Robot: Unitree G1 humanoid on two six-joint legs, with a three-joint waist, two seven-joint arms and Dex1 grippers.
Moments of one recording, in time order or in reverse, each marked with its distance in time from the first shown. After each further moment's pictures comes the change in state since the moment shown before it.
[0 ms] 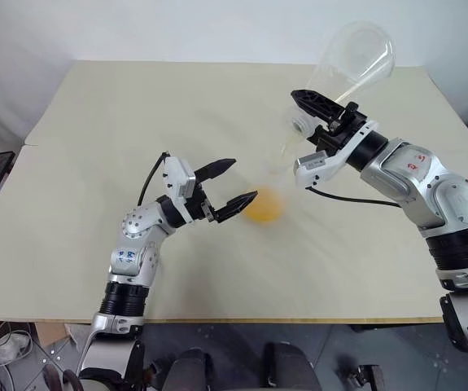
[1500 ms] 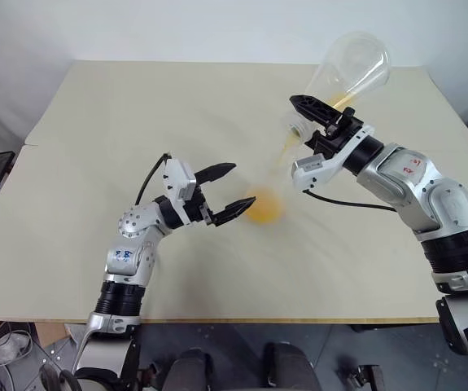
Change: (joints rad) left arm 0.000 0.031 -0.008 0.000 0.016 0.010 -0.029; right arm 0.020 0.020 0.000 -0.003 0.019 0.021 0.031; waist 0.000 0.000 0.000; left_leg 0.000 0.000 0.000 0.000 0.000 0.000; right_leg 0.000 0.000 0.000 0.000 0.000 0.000
